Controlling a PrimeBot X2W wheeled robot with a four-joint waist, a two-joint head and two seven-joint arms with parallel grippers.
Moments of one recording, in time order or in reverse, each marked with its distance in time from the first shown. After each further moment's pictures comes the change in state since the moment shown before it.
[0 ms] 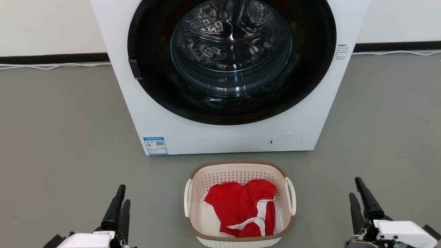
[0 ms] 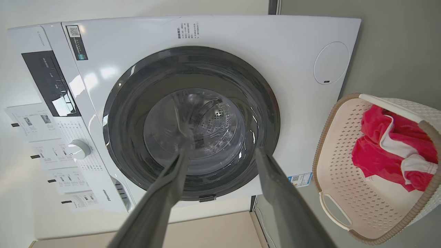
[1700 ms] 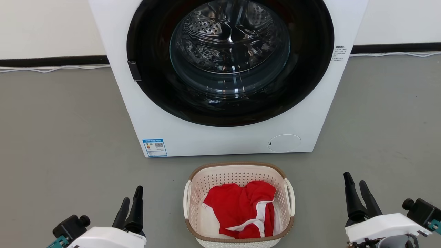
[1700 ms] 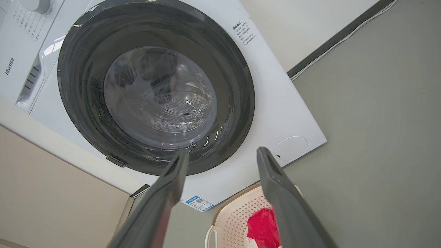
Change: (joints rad) left arm 0.000 0.004 -0.070 -0.009 0.690 0.031 -0.144; right arm -0.001 -0.023 0.040 -0.029 -0.851 0.001 -0.141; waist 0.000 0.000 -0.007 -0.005
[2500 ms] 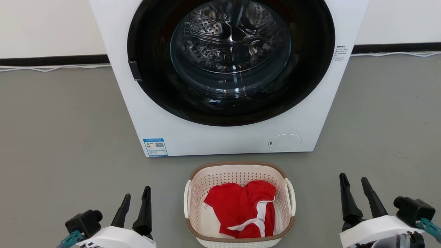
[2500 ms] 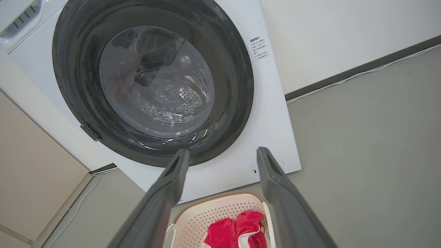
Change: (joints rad) left arm 0.000 0.003 -0.033 -0.001 0.296 0.014 -0.068; right arm 0.000 -0.001 0.001 0.013 -0.307 0.000 -0.071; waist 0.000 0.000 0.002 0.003
